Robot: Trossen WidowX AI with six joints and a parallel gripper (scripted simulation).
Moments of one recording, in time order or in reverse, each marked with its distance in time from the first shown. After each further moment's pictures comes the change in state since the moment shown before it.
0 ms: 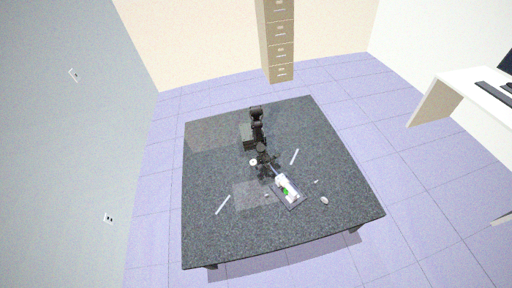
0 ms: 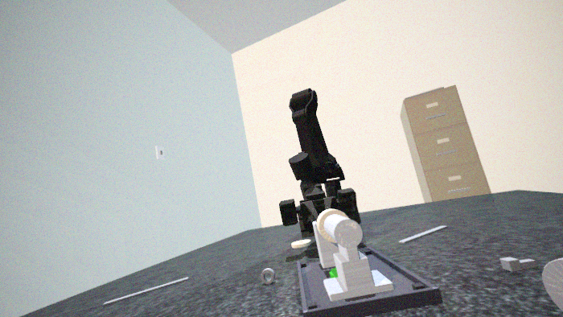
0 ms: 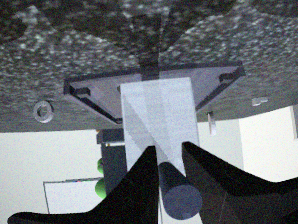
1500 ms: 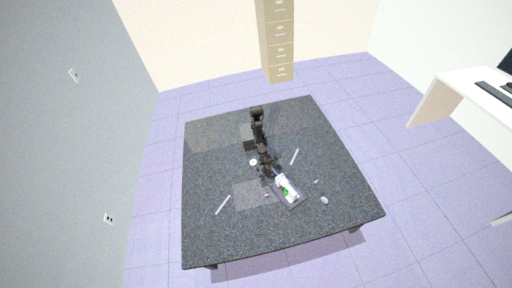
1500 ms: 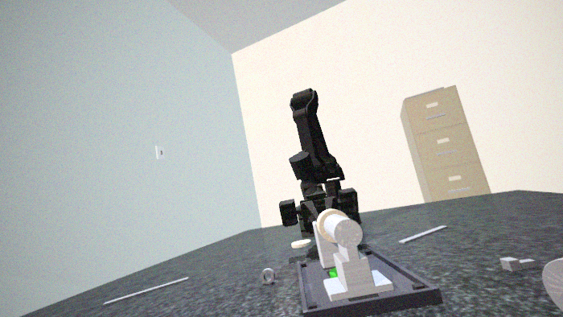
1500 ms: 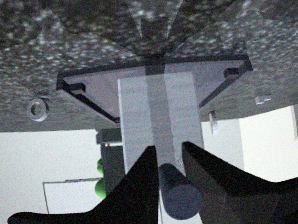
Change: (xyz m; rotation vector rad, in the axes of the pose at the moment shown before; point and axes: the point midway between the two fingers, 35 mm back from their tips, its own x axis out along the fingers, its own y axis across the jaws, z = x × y) arm 0.011 0.000 -0.007 0.000 0.001 0.000
